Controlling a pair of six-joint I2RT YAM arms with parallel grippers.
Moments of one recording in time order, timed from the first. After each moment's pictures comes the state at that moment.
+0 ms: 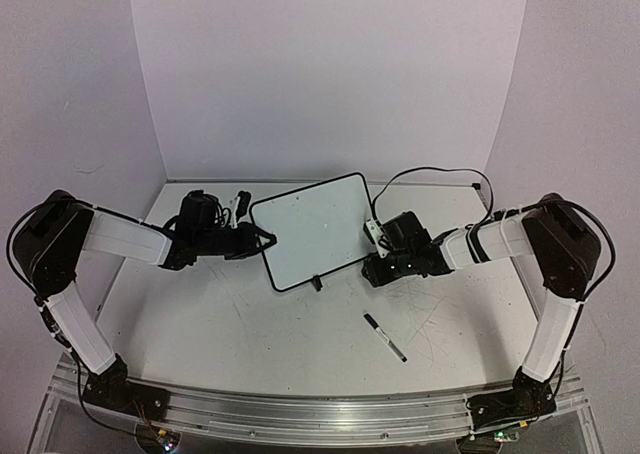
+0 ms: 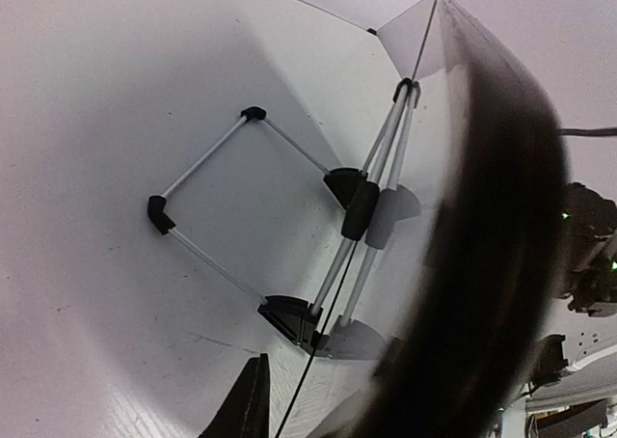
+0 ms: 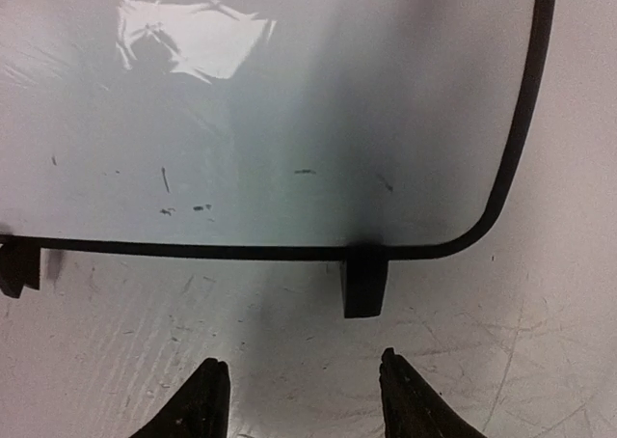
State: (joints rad) left arm -0.53 1.68 0.82 0.40 0.47 -0.62; right arm 0.68 1.86 1.01 -0.01 0.06 0.15
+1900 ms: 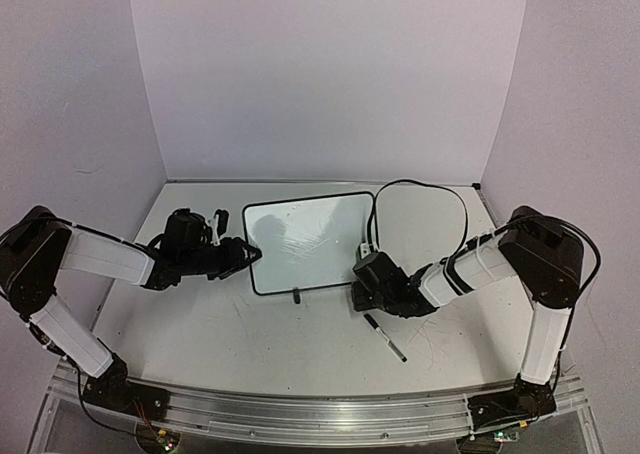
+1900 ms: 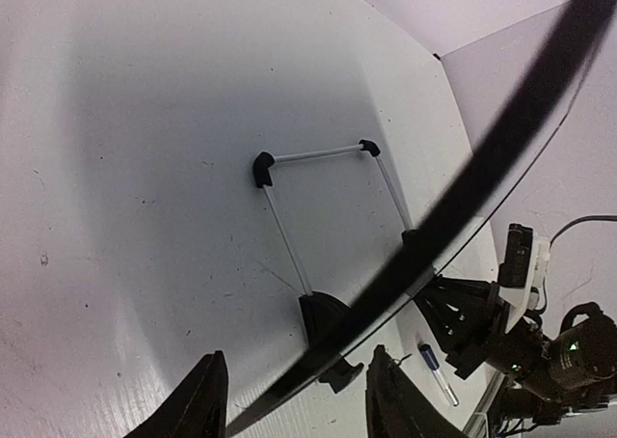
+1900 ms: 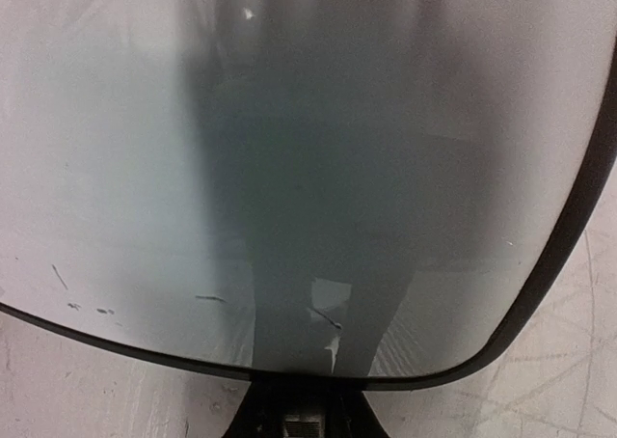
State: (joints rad) left arm -0.55 1.53 0.62 0.39 0.31 -0.77; right arm 0.91 1.92 0.91 0.17 0.43 0.52
